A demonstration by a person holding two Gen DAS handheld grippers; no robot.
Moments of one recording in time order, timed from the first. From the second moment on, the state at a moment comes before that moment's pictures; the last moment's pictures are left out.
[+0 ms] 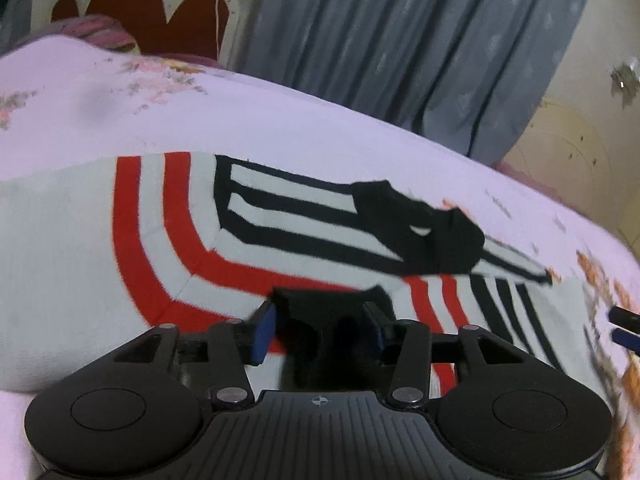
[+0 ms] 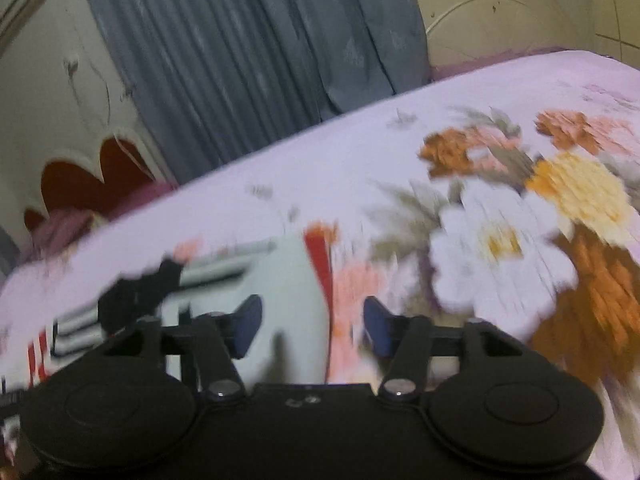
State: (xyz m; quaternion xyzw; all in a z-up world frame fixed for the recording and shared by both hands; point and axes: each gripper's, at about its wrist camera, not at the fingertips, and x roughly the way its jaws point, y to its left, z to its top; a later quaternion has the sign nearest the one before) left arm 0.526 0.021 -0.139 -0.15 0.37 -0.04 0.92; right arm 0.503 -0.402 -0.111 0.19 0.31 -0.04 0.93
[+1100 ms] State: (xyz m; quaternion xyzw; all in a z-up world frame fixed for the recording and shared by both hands) left arm 0.562 -0.122 -0.134 -0.04 0.34 -0.13 0.93; right arm 0.548 -0.301 -0.119 0.02 0.36 0.13 0.92
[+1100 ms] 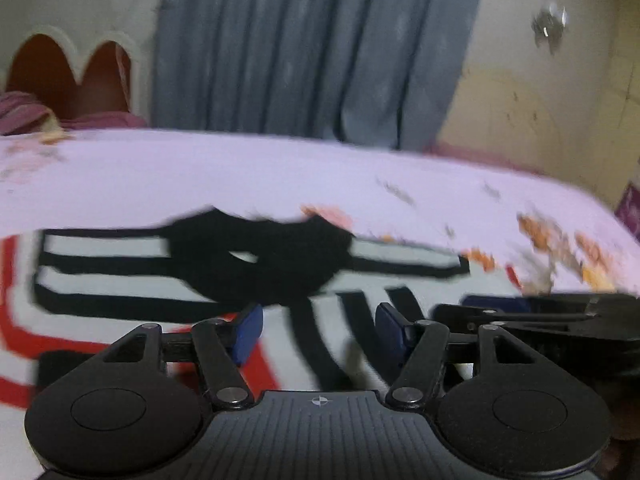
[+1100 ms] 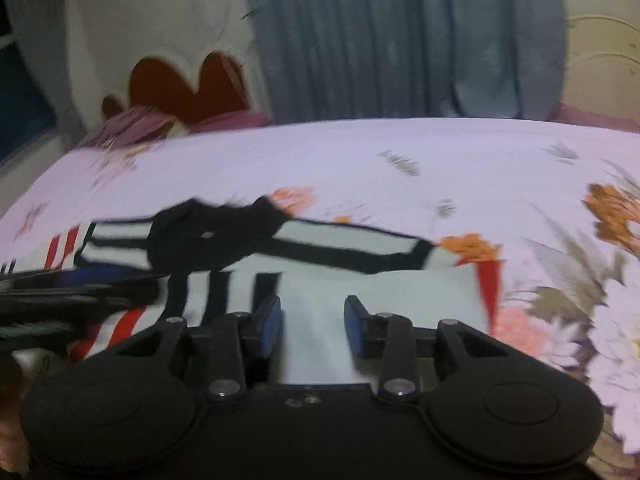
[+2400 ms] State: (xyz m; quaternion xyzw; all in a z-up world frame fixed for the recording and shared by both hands) left arm 0.489 -0.058 -0.136 0.00 0.35 -0.12 0.93; right arm 0.454 -0.312 -0.120 -0.01 0.41 0.00 0.91
